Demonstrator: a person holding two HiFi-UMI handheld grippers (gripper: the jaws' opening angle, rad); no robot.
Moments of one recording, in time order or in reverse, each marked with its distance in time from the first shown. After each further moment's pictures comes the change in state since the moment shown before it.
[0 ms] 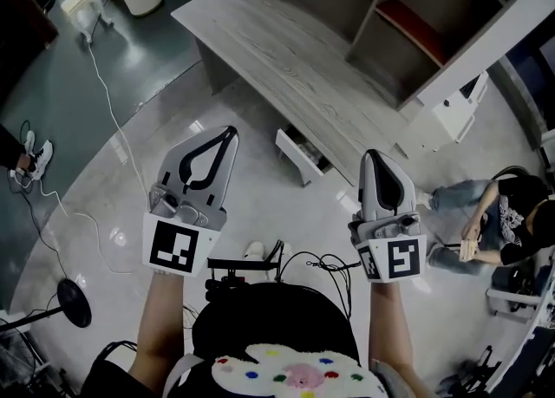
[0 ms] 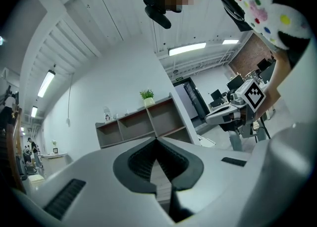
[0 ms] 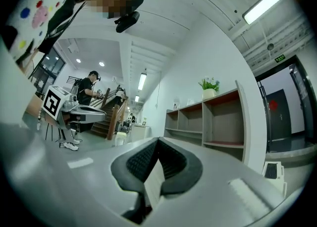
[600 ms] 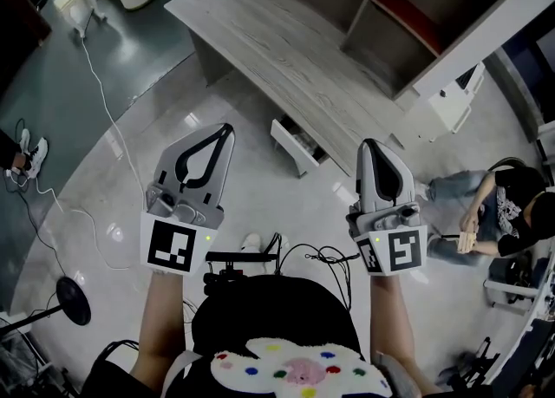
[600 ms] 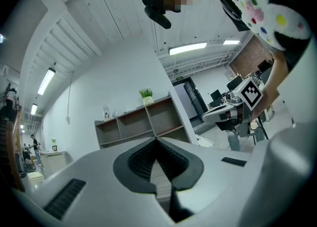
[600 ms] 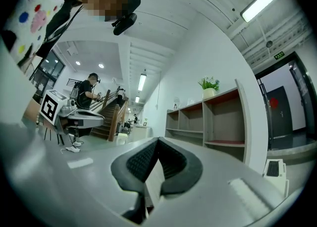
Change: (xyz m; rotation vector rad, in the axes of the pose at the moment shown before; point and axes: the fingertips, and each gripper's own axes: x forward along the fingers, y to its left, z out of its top) left arm -0.004 -0.010 -0.006 -0.038 0.009 0.002; right arm -0.001 0.000 0.002 0.023 0.001 0.011
